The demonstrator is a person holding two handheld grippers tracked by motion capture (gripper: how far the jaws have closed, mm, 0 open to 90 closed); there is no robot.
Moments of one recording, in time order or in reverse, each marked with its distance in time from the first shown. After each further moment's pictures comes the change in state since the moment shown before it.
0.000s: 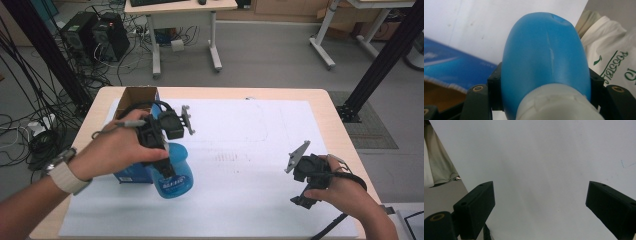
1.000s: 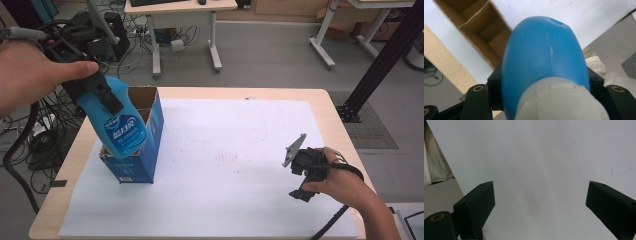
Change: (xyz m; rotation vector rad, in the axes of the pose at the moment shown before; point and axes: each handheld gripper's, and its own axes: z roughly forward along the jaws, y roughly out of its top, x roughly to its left) left arm 0.058 -0.083 -0.118 -0.137 0.020 -0.492; right arm -0.012 0.011 -0.005 0.000 0.003 -0.043
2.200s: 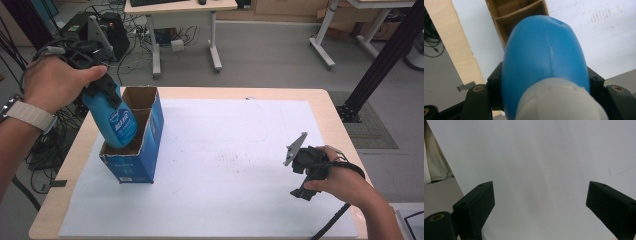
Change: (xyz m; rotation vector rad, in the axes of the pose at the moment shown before) left arm 0.048 0.019 0.062 0.001 0.081 -0.294; right arm -0.003 0.000 -0.002 0.002 0.003 -0.007
